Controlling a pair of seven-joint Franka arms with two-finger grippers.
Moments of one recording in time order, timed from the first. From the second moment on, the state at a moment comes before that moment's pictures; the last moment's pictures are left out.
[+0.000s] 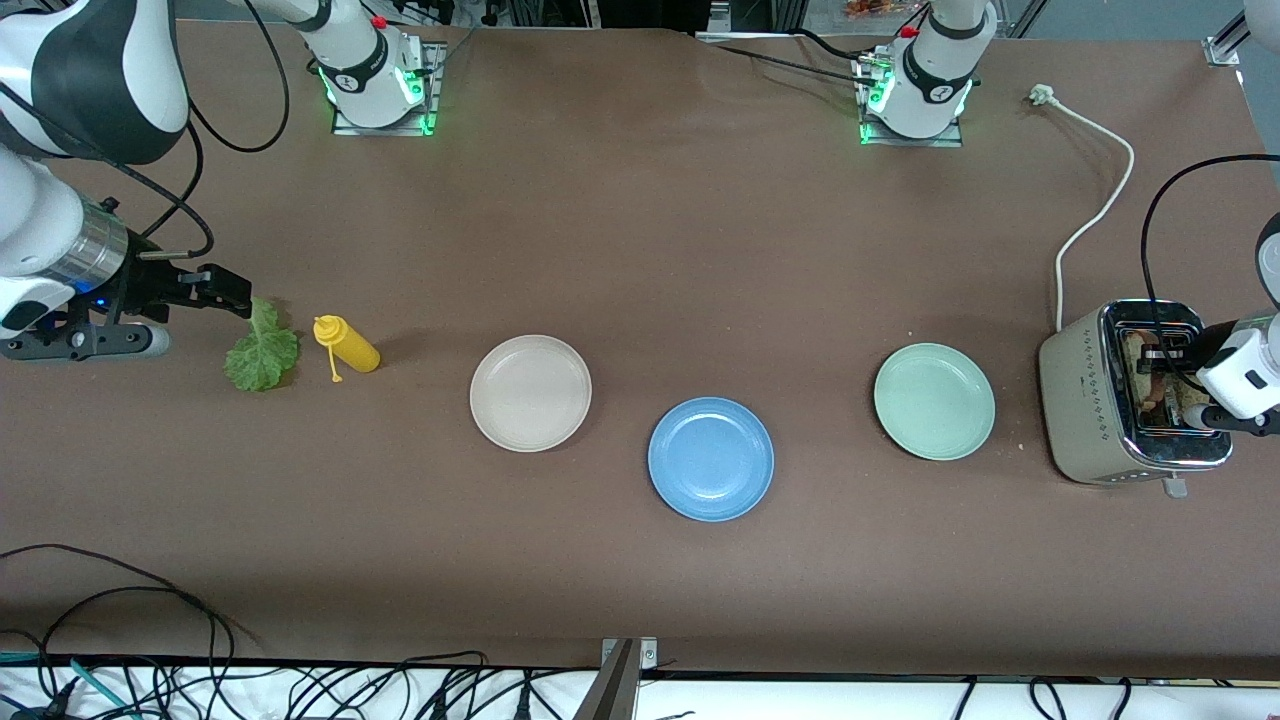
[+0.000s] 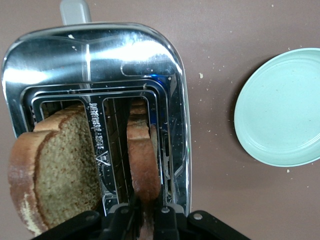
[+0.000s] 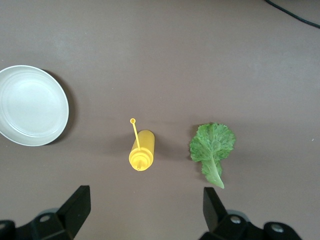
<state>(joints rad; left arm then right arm) 0.29 0.42 -0.03 -1.61 0.11 1.84 0.30 0.68 0.23 -0.68 -1.56 0.11 1.68 -0.09</state>
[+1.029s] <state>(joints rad) 0.28 0.26 -0.13 -1.45 0.11 1.45 0.30 0.68 0.23 -0.68 -1.56 0.11 1.68 -0.09</state>
